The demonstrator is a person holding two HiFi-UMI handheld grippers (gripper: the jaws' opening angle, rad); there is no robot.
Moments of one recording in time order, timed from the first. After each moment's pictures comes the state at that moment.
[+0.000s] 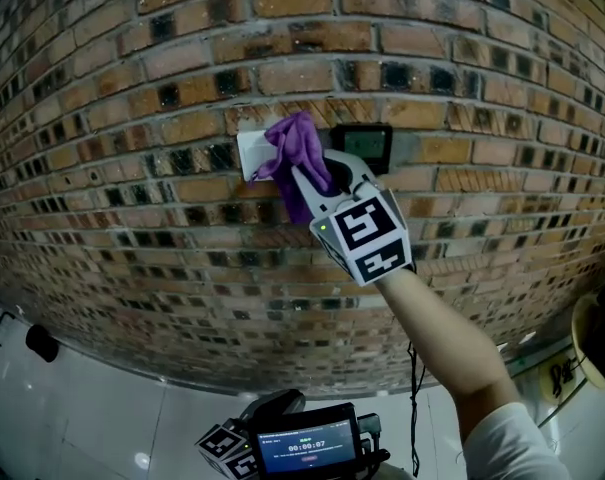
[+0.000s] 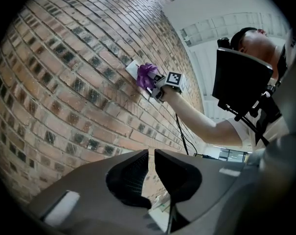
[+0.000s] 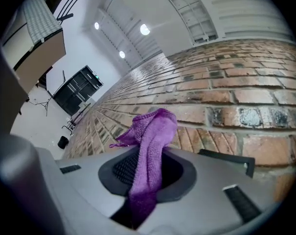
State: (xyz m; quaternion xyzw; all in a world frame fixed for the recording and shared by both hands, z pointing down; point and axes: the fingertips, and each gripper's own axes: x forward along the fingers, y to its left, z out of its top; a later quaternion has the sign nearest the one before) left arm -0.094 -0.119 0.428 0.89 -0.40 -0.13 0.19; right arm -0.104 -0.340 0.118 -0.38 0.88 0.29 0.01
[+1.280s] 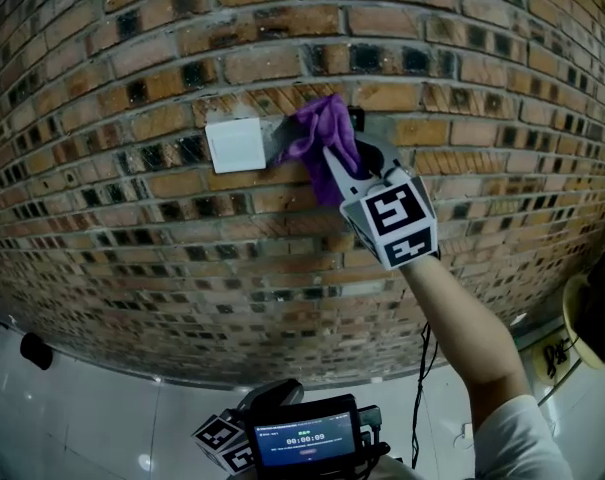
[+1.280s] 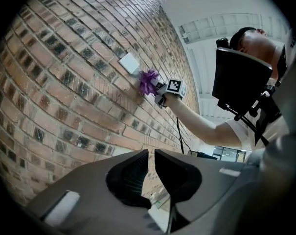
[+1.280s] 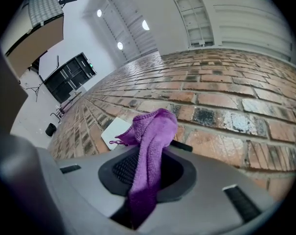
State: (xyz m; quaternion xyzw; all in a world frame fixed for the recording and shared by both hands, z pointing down) left arm -0.070 -0.126 0.425 0.90 -0.37 -0.12 0.19; right arm -0.013 -0.359 0.117 -0.45 0.84 0.32 -0.01
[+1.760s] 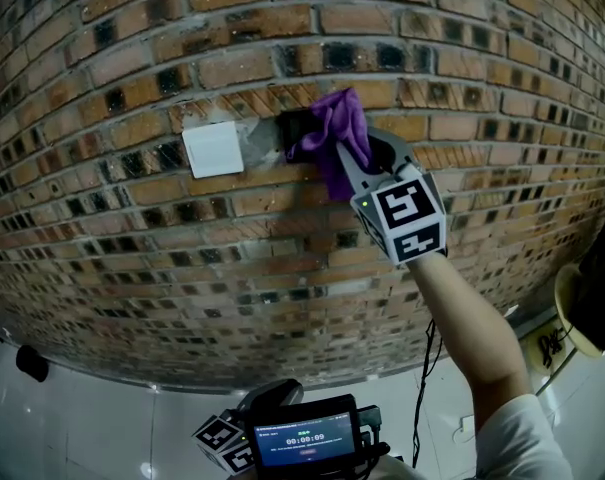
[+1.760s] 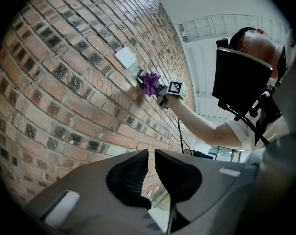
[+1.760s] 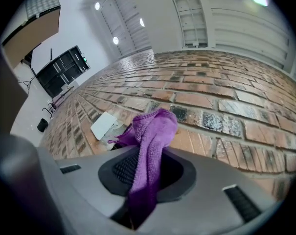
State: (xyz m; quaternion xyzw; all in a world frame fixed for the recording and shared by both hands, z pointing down) left arm -0.050 -0.128 0.427 0.91 -0.34 -0.11 0.19; right arm 0.042 -0.362 0.114 -0.50 0.81 0.31 -0.02
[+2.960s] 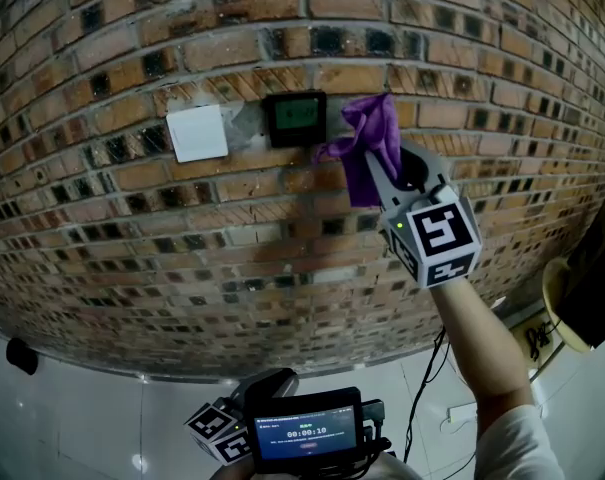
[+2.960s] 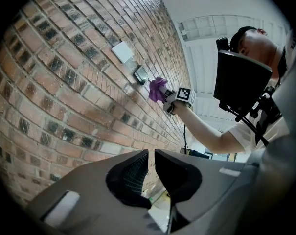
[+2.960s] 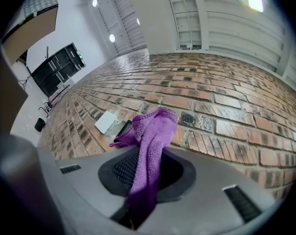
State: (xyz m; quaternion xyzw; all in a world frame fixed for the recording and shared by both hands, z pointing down) left arm -0.032 -0.125 0.427 0.92 -0.32 -0.11 0.20; right arm 0.097 -0.317 0.132 -0.52 0.80 0.30 -0.01
